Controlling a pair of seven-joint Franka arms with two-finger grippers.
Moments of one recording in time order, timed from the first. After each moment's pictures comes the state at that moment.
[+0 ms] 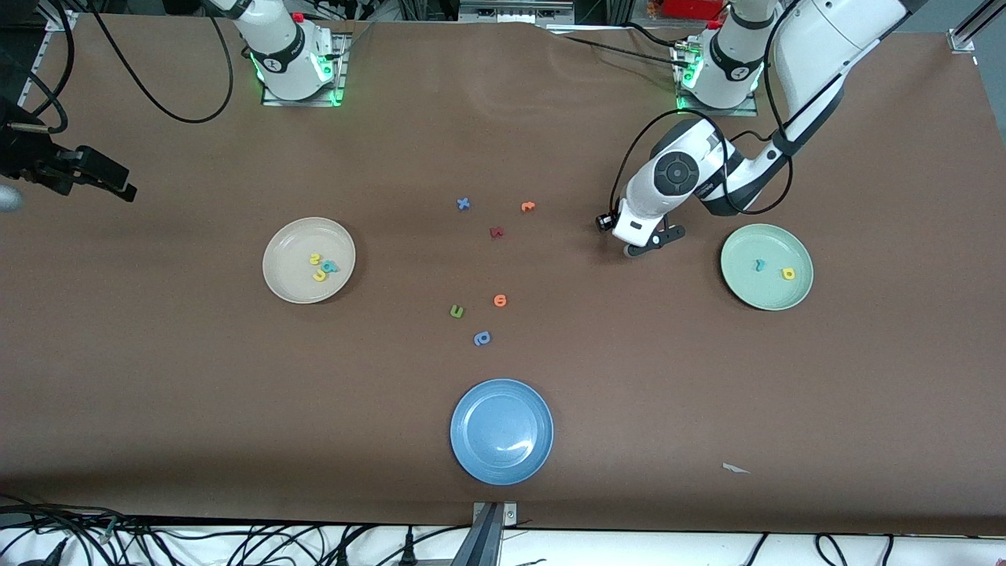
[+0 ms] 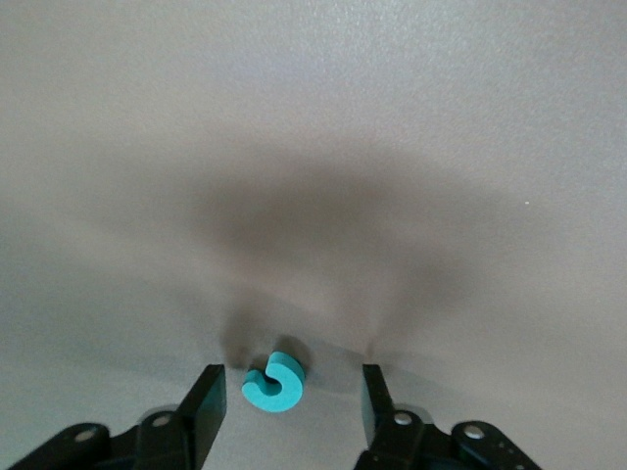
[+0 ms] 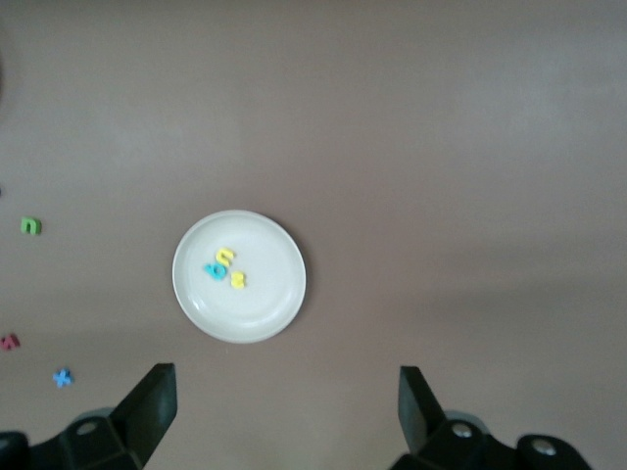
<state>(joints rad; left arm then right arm) 0.34 0.54 -0.83 -2.33 0.35 2.49 -1.18 -0.01 -0.03 -0.04 -1.68 0.03 1.60 0.06</state>
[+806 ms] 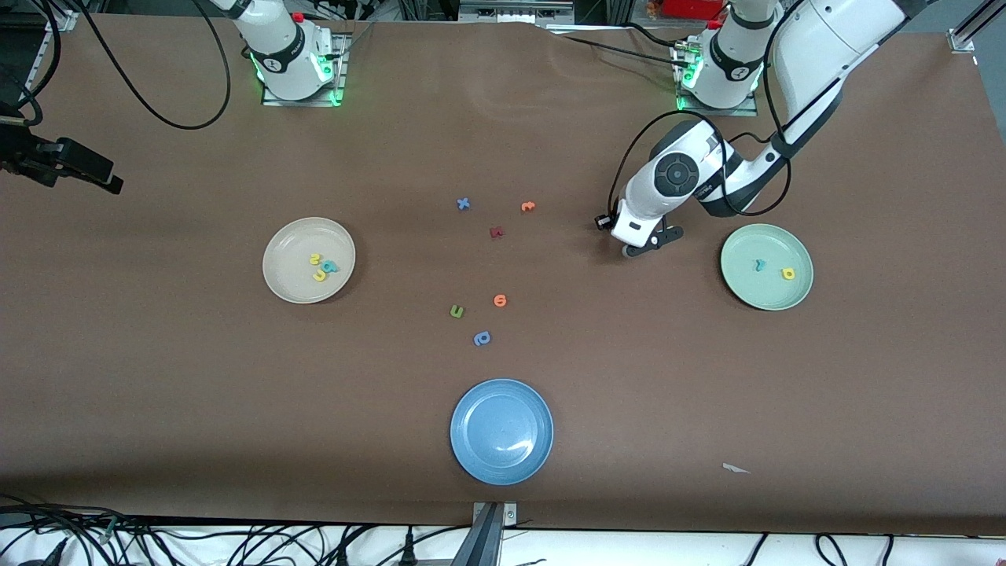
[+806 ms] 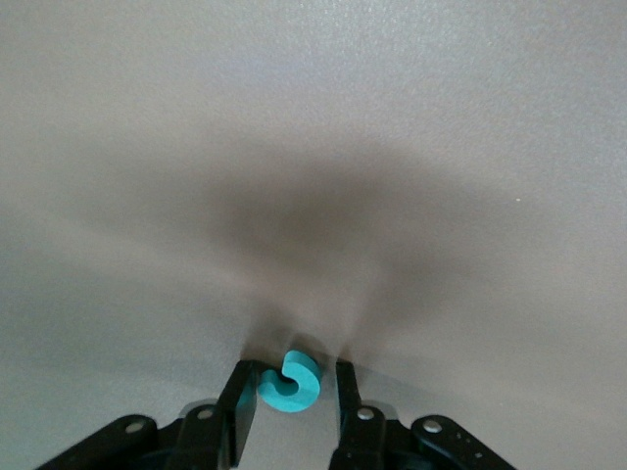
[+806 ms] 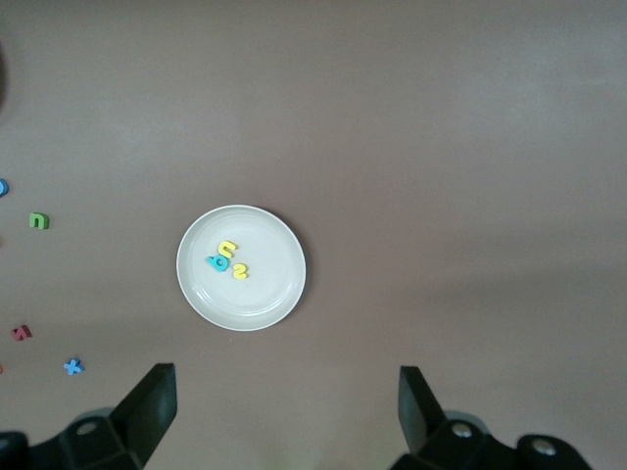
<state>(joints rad) 0.34 0.55 -0.83 -2.33 0.35 2.51 -1.18 -0.02 0.01 -0.03 -1.58 0.03 1.55 0.06</state>
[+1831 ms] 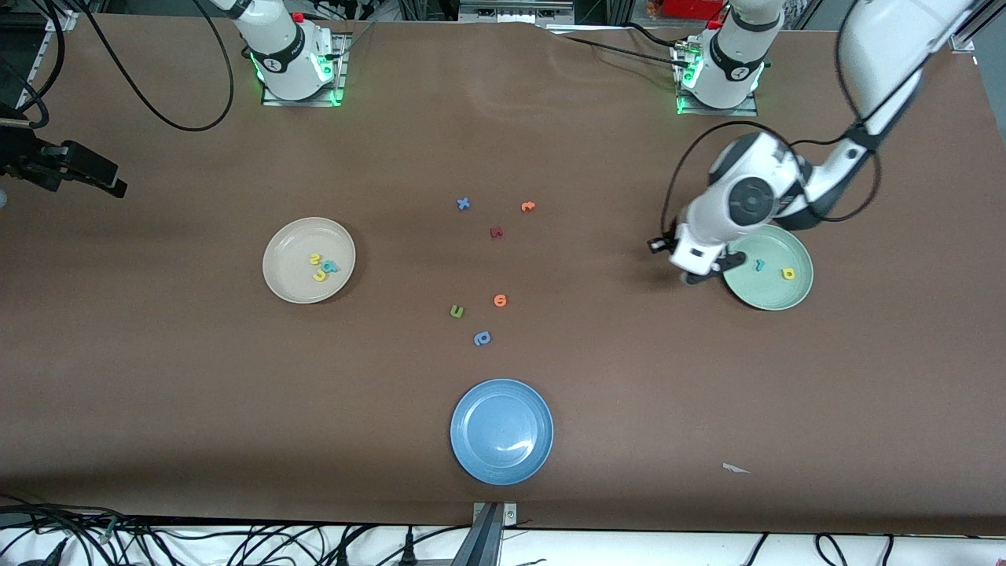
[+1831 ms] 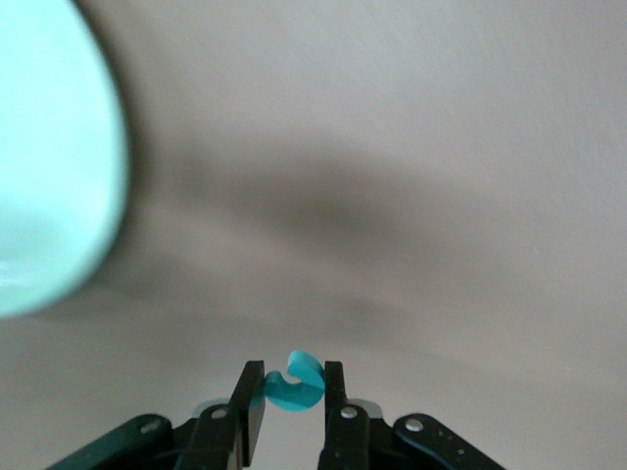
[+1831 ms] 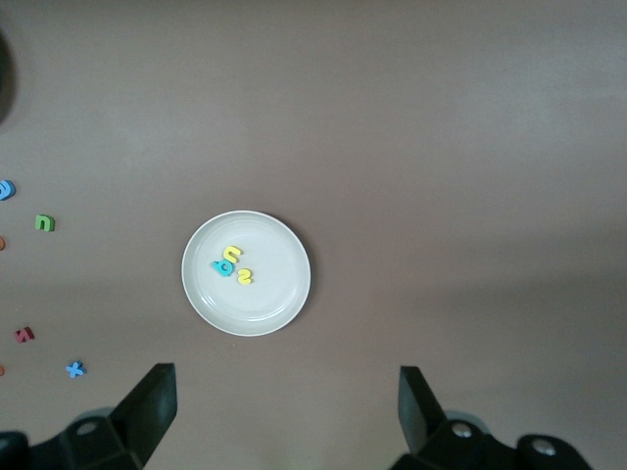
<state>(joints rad) 0.73 0.48 -0.99 -2.19 0.36 2.19 -0.90 -0.02 0.02 -0.02 -1.57 0.03 1.56 0.06</state>
